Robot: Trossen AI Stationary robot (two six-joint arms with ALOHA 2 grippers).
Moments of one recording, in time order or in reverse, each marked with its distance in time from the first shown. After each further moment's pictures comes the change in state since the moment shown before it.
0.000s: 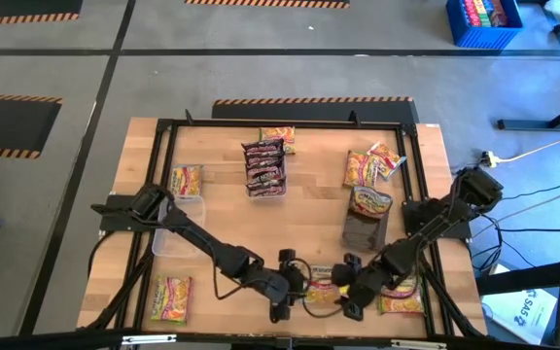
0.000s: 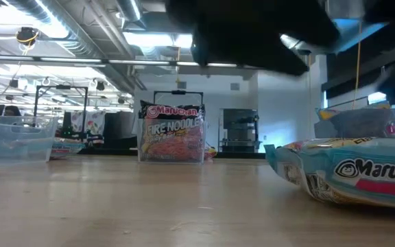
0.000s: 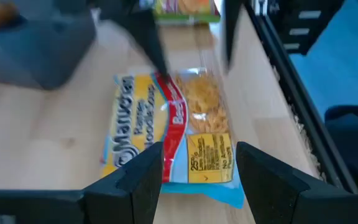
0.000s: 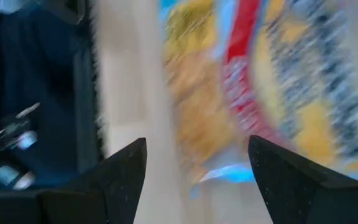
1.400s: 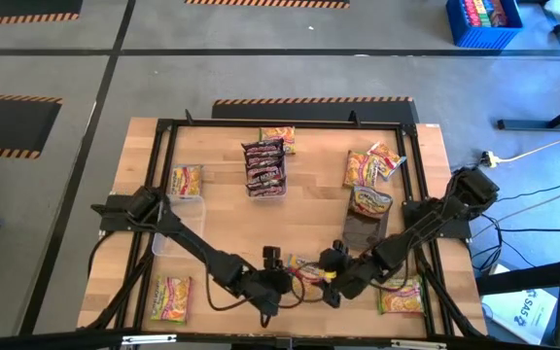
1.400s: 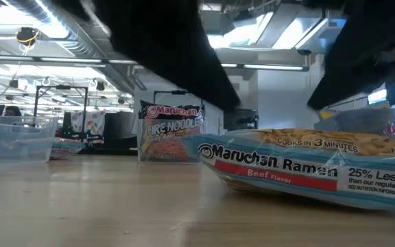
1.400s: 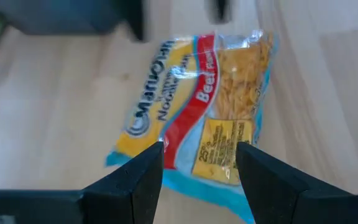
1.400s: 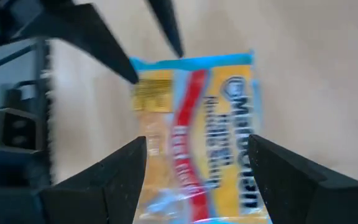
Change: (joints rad) left arm -0.062 -0.018 -0.001 -0.298 -0.221 -0.009; right arm -0.111 0.025 0.045 0.072 0.266 -0.026
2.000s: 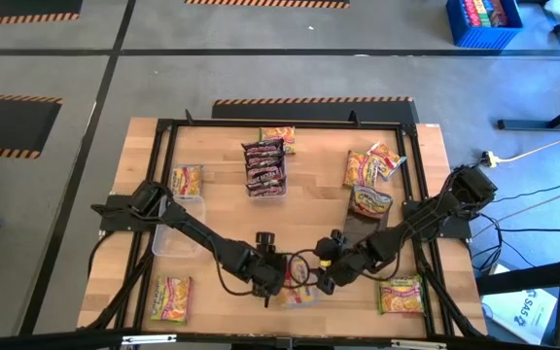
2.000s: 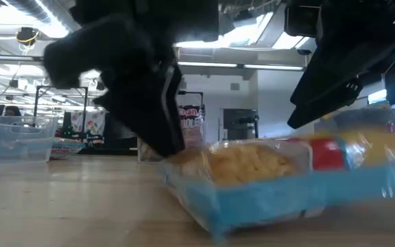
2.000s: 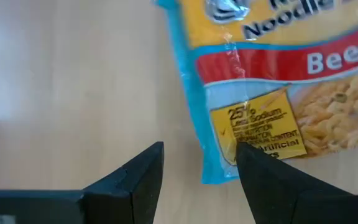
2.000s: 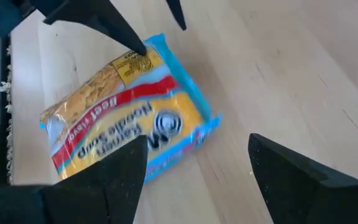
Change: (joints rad) left arm 0.088 -0.015 0.001 -0.287 0.140 -0.042; right arm -0.078 0.001 -0.025 -0.009 0.001 -0.037
